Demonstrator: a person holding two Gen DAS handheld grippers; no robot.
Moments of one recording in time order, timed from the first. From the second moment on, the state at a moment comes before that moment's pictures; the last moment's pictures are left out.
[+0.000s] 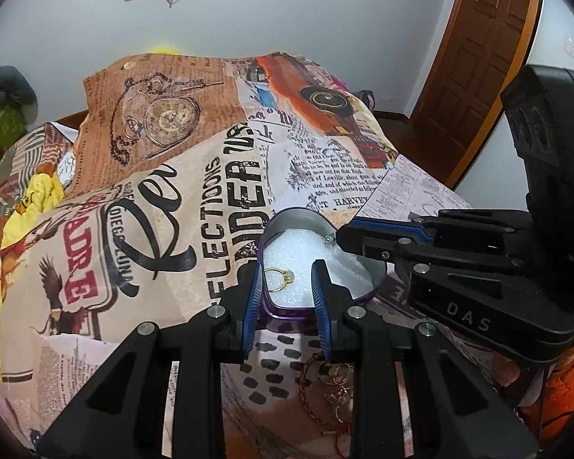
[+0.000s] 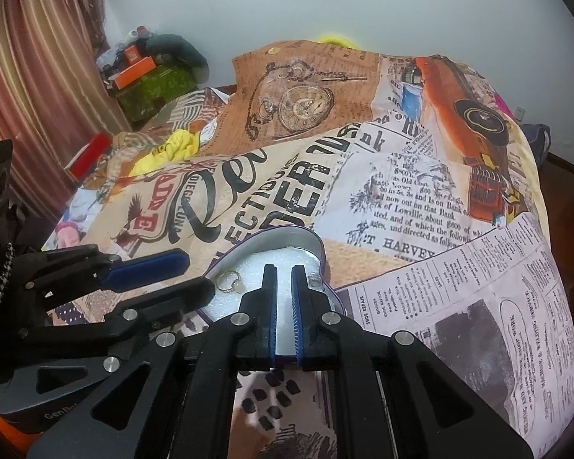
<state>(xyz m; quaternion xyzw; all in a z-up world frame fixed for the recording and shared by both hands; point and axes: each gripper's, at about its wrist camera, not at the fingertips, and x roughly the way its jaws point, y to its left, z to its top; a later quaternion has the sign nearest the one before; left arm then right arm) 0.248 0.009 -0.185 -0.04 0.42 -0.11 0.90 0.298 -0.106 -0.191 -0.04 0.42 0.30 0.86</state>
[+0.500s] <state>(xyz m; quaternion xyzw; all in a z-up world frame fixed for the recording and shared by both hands) 0.219 0.028 -0.151 -0.04 0.39 -0.08 0.92 0.269 -0.105 -0.157 -0.06 0.38 0.29 0.88</state>
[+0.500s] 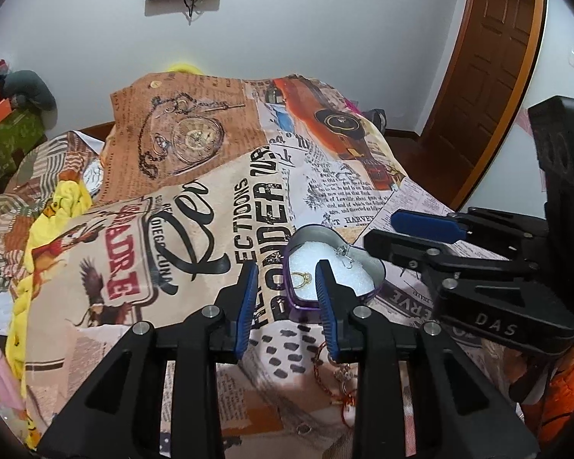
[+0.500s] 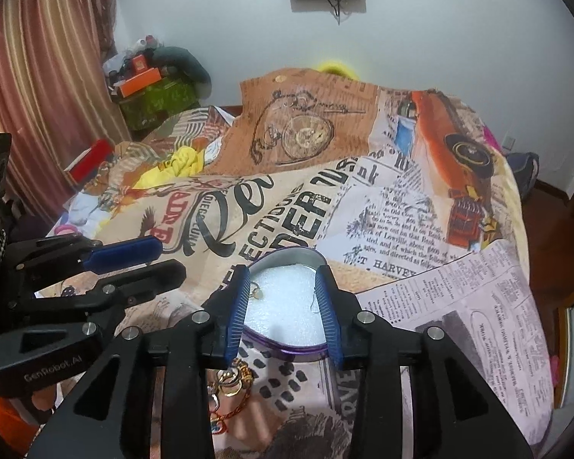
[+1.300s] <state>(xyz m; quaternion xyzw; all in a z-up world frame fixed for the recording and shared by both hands) 0.156 0.041 -0.171 -0.04 0.43 -0.07 0.90 0.212 -0.117 -0.157 -0.07 0.39 0.28 0.87</state>
